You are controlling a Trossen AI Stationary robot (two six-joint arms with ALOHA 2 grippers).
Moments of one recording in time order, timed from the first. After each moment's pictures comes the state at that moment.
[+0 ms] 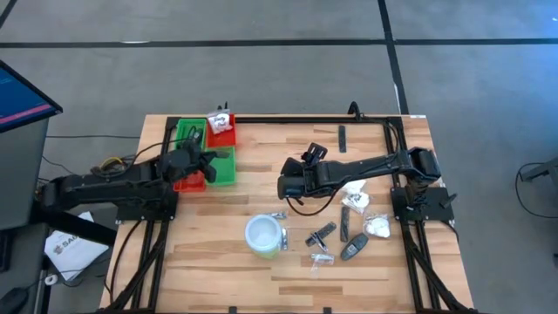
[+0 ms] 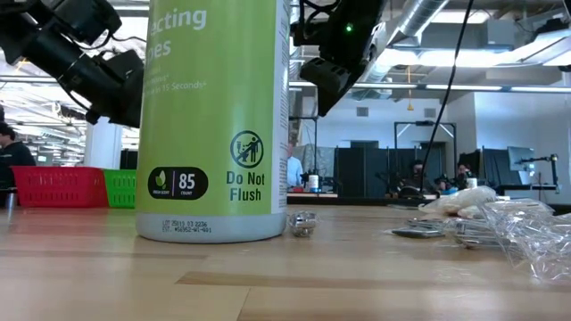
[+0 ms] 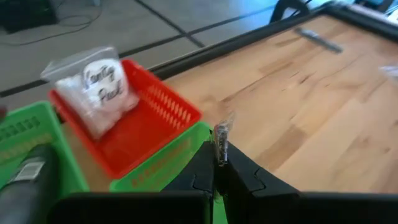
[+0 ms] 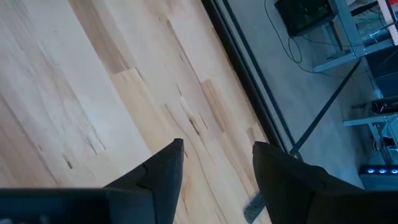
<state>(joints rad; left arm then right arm) 0.31 0.57 0.29 -0.24 -0.50 -0.35 0.10 1.89 1.58 -1.01 0.84 0.38</state>
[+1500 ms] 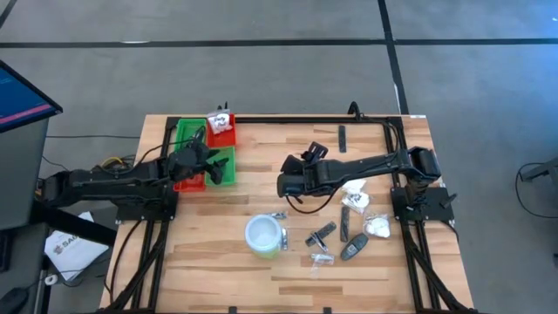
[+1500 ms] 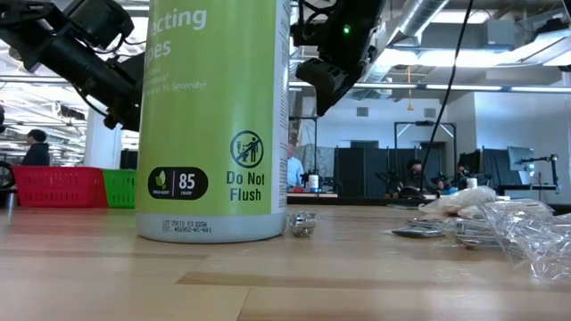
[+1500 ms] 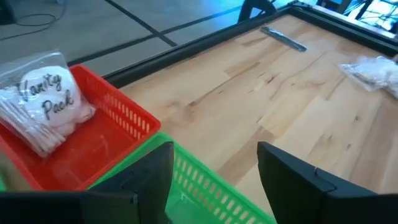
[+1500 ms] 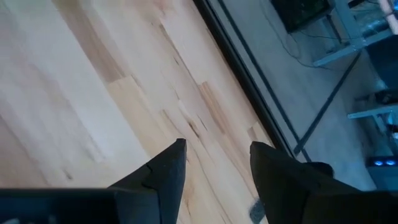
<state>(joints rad) 0.31 0.71 0.29 -0.06 -0.39 -0.32 0.09 1.89 1.56 -0.98 0.85 0.42</state>
